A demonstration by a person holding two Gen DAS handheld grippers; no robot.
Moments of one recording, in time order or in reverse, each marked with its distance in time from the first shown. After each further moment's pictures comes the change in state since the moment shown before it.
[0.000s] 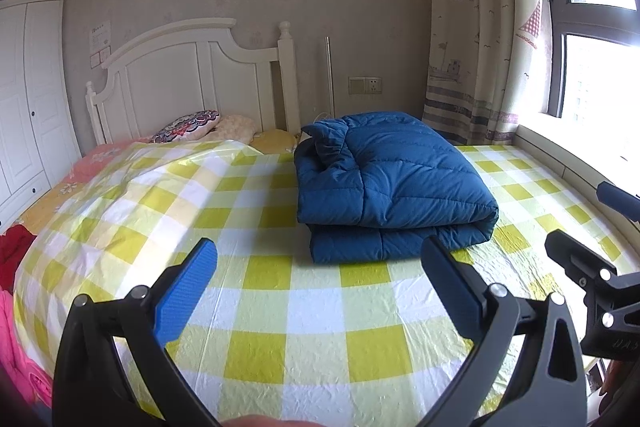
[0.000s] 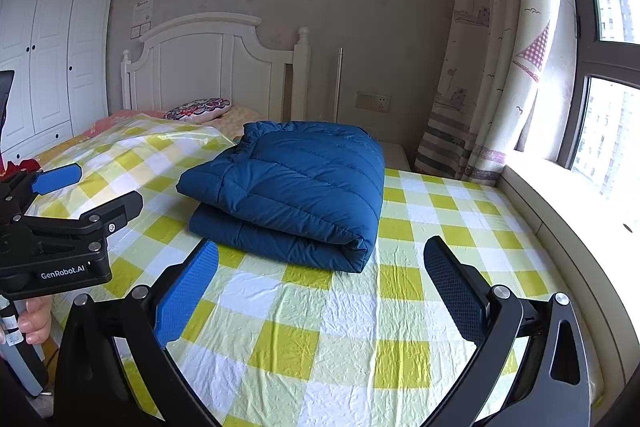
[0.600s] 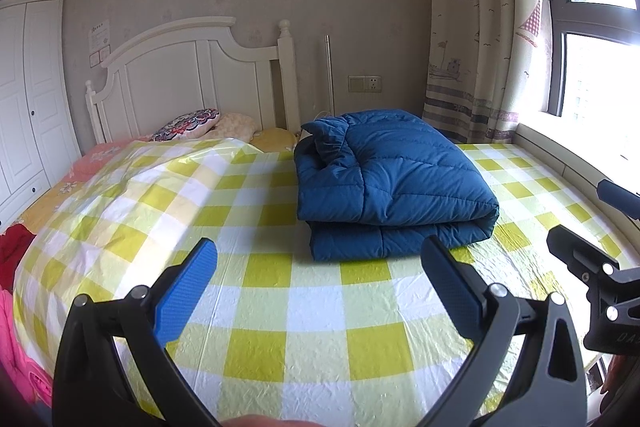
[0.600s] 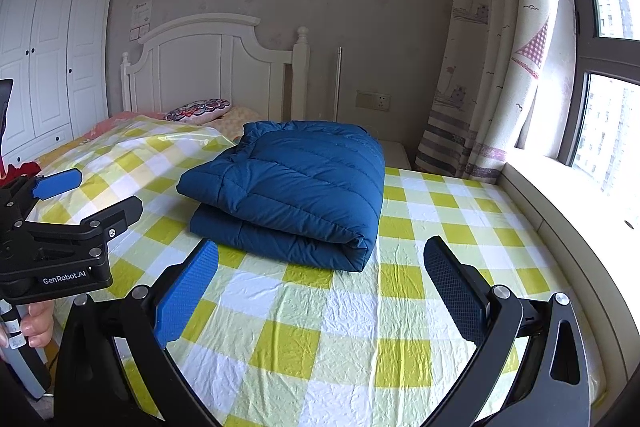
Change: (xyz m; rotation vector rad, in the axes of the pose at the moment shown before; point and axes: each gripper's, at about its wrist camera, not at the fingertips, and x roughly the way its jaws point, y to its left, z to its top) left arm -0.001 -0.001 -0.001 -0.002 0.004 0.000; right arm 0.000 0.002 0.000 0.004 0.002 0.000
